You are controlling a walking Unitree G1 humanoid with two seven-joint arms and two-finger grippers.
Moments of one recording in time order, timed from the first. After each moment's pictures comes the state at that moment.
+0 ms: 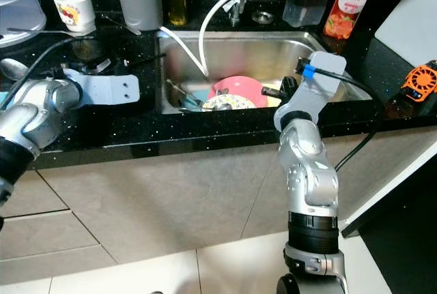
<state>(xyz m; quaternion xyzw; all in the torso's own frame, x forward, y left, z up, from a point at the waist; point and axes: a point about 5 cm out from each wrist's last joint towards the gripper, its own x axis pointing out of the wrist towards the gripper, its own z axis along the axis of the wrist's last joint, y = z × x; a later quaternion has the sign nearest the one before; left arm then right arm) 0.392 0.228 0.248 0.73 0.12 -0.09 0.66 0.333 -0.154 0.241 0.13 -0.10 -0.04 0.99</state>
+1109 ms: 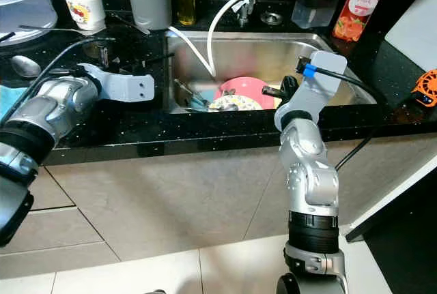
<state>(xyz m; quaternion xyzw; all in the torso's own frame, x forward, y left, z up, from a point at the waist) 0.409 0.211 0.247 0.73 0.03 -0.08 0.68 0.333 -0.154 0.242 0.13 -0.10 -0.04 0.99</state>
